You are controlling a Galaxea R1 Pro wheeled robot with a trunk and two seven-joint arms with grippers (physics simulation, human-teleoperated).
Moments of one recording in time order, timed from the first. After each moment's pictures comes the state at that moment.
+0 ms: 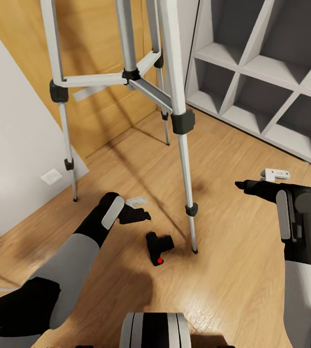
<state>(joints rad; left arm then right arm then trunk) -1.04 -0.14 -0.18 -0.74 0.58 1.04 0.25 -0.84 -0.17 -0.22 -1.50 -0.04 1.04 0.13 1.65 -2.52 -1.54</state>
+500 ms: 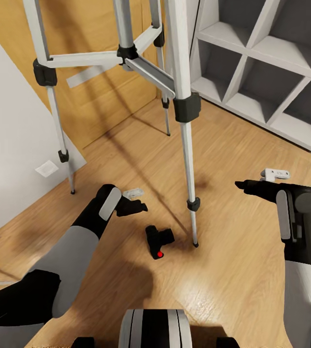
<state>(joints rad) -1.09 -0.15 -0.12 -0.74 0.59 1.04 0.31 -0.84 -0.17 -0.22 -1.50 -0.04 1.04 0.13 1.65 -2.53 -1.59</state>
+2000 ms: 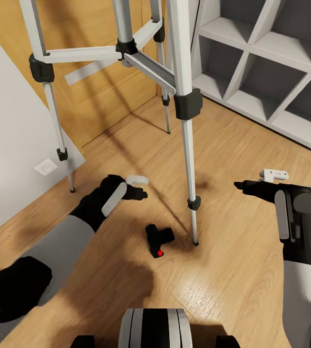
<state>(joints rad) -1.17 -0.07 -0.46 -0.79 0.53 0.89 0.22 -0.84 -0.16 -0.21 -1.49 -0.04 1.04 0.13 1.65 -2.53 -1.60</state>
